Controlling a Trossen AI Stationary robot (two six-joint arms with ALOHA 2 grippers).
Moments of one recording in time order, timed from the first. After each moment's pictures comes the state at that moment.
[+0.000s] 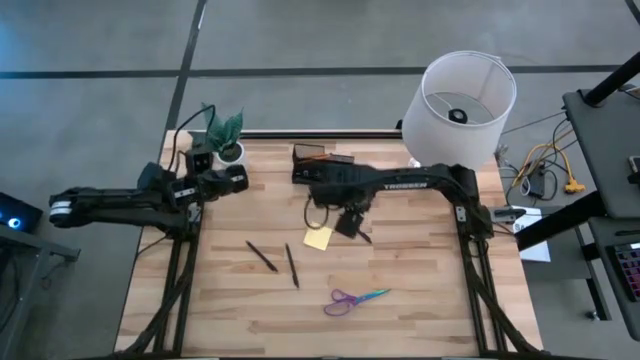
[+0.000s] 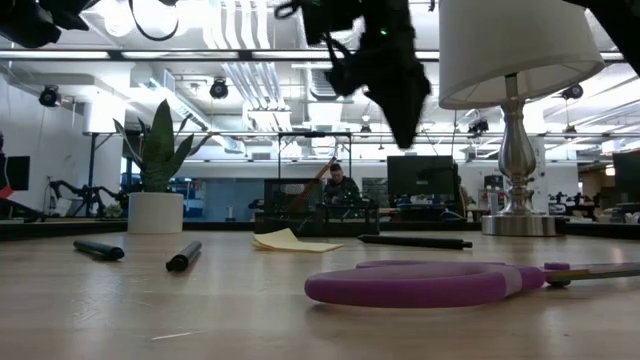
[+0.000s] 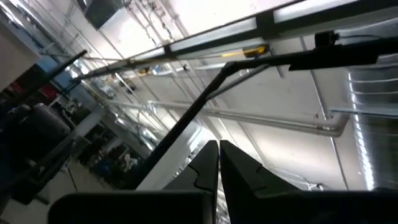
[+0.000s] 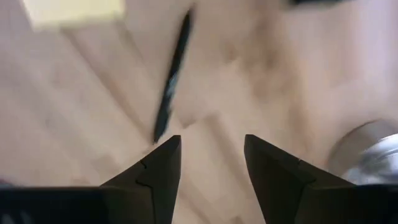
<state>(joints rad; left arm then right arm) 0.16 0.67 0.41 1.04 0.35 -1.11 -0.02 2.07 1.89 -1.52 0.10 0.49</state>
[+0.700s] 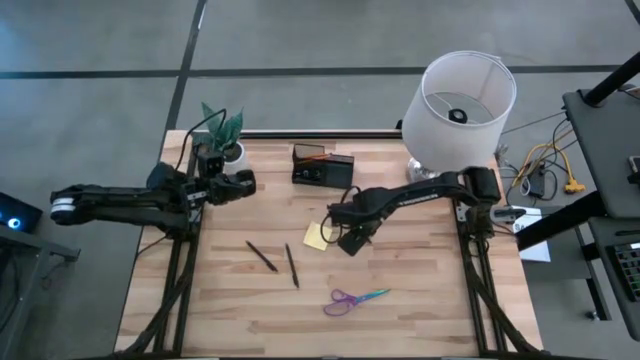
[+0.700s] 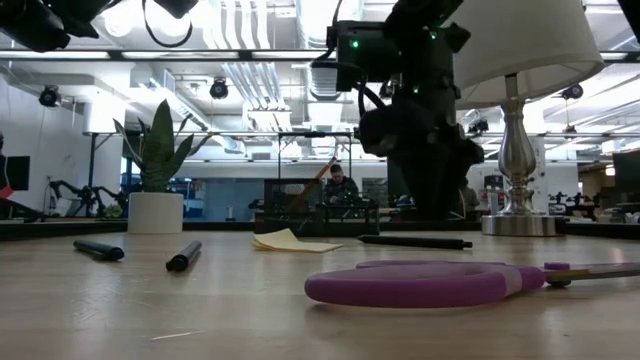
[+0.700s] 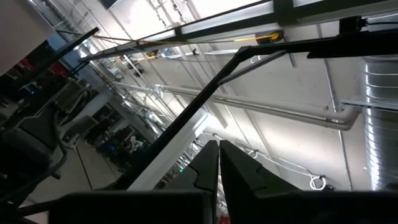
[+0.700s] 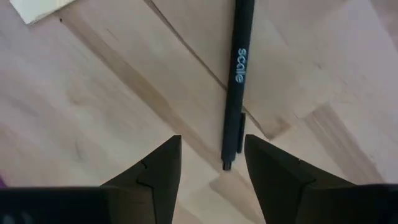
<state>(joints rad) 0.16 0.75 0.41 1.04 0.39 -1.12 0.03 1.93 1.34 -0.93 -0.08 0.80</state>
